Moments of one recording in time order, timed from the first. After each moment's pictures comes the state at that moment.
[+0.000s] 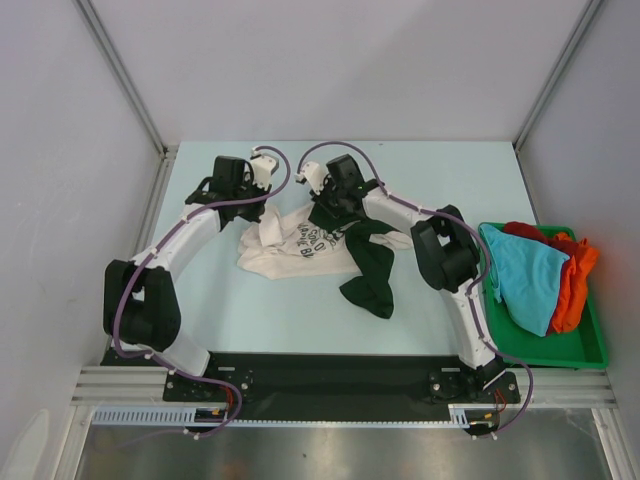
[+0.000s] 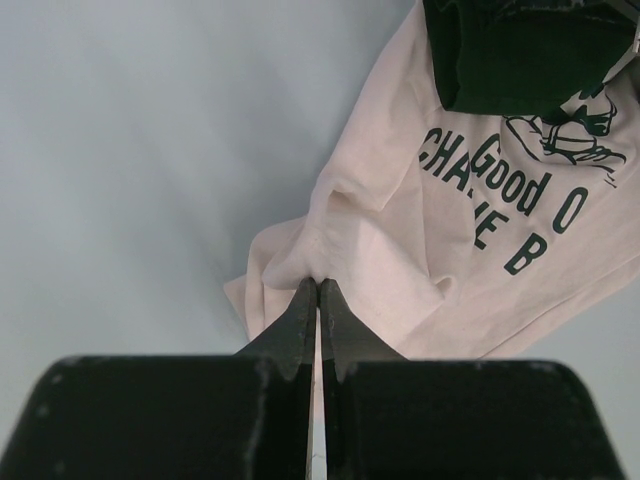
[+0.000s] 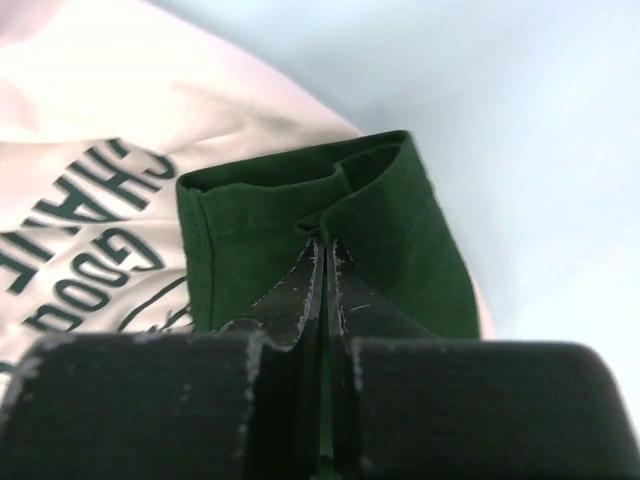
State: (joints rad) left arm -0.23 1.57 1.21 -0.40 0.16 0.25; right arm 0.60 2.27 1.80 -0.27 -0.19 -0.47
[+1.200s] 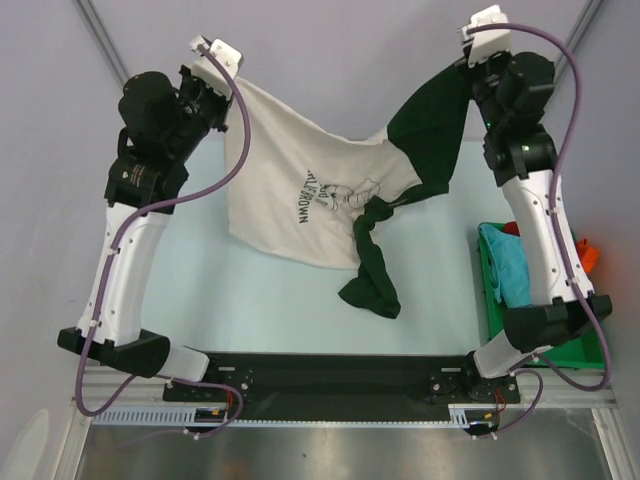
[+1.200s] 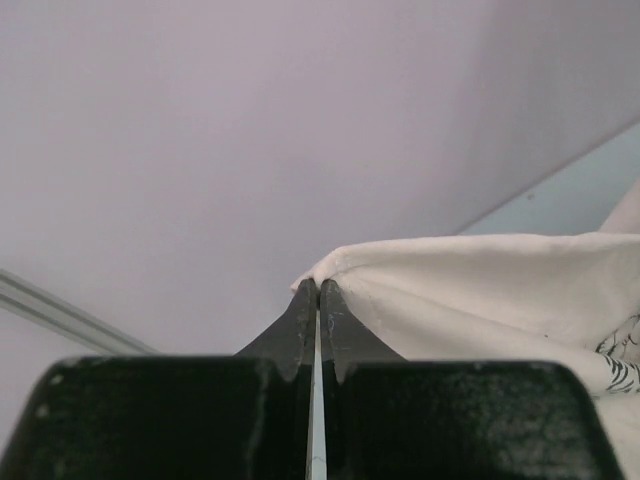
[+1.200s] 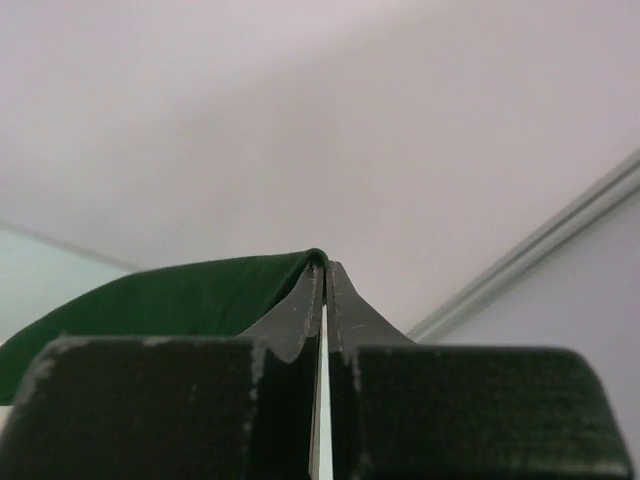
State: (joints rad) left arm -0.31 1.42 1.95 -0.53 0.07 0.44; right arm 0.19 1.60 1.93 -0.25 0.06 -0.47
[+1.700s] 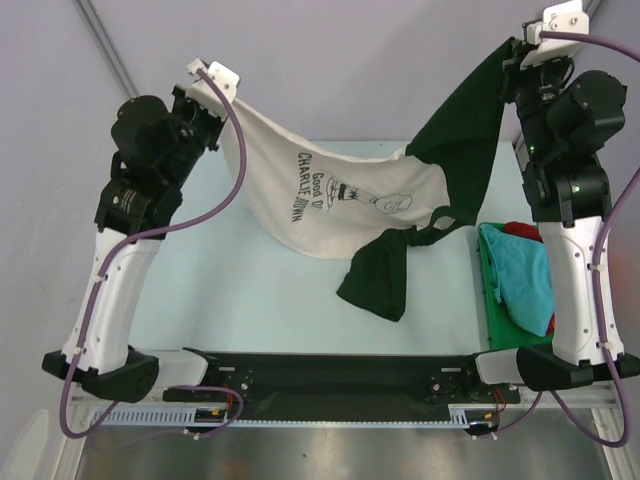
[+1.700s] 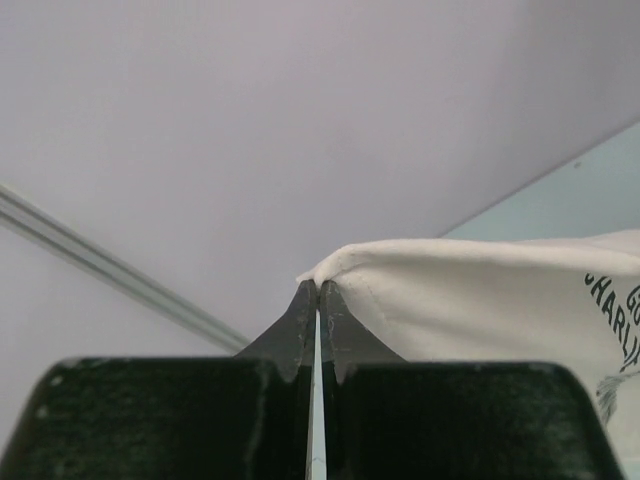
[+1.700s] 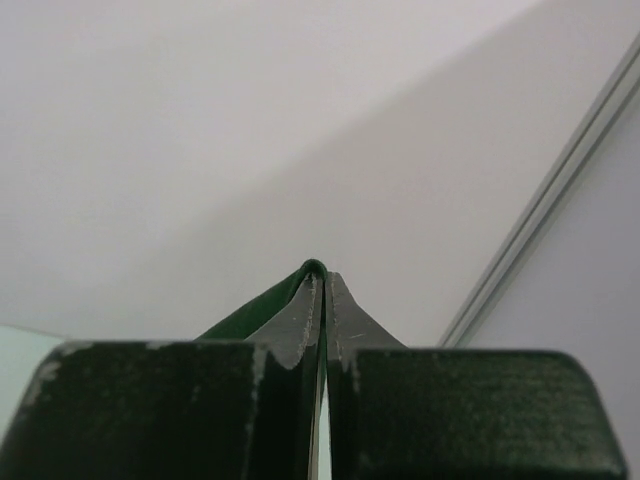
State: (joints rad) left arm -0.38 1.33 1.89 -0.52 -0.09 0.53; right arm 0.18 1.37 2.01 -0.27 0.07 -0.35
